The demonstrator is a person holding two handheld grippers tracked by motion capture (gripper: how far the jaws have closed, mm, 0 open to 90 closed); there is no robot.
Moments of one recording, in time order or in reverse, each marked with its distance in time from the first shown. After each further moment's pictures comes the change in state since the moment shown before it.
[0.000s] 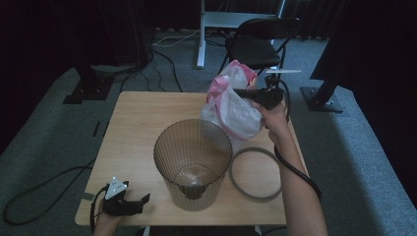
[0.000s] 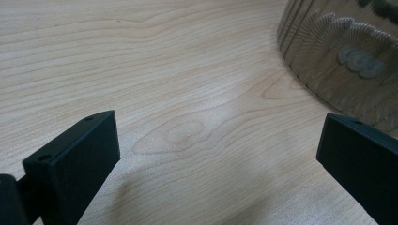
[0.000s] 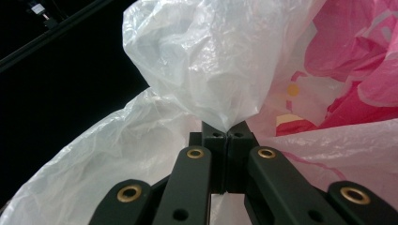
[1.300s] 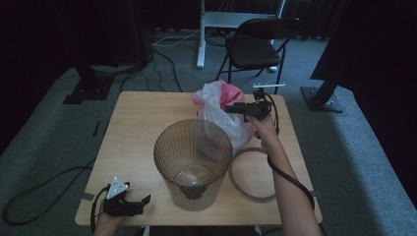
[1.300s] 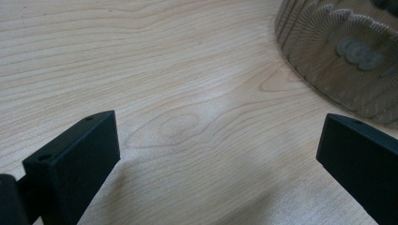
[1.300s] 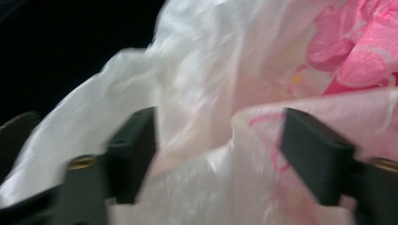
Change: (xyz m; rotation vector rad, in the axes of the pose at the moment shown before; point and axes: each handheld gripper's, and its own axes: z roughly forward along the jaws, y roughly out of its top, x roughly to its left) left arm 0.000 -0.002 0.002 0.020 -0.017 -0.006; right arm -0.029 -0.042 0.036 0.093 -0.064 0.084
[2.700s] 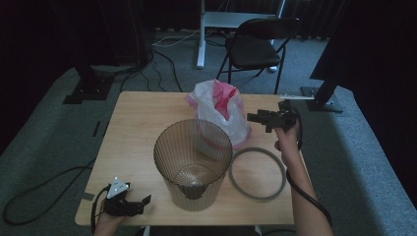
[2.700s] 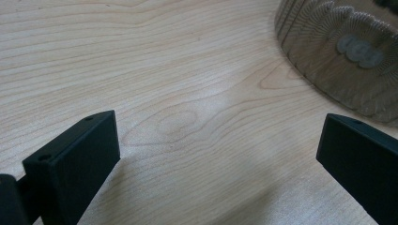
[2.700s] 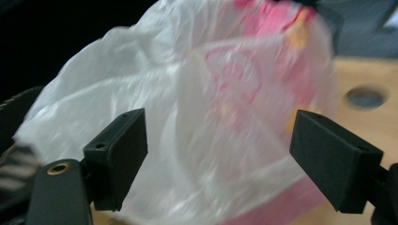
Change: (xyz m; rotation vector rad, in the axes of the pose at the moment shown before) left arm 0.000 0.000 0.001 0.016 -0.005 -0.006; right arm -0.002 -0.037 -0.069 -0.086 -0.112 0.000
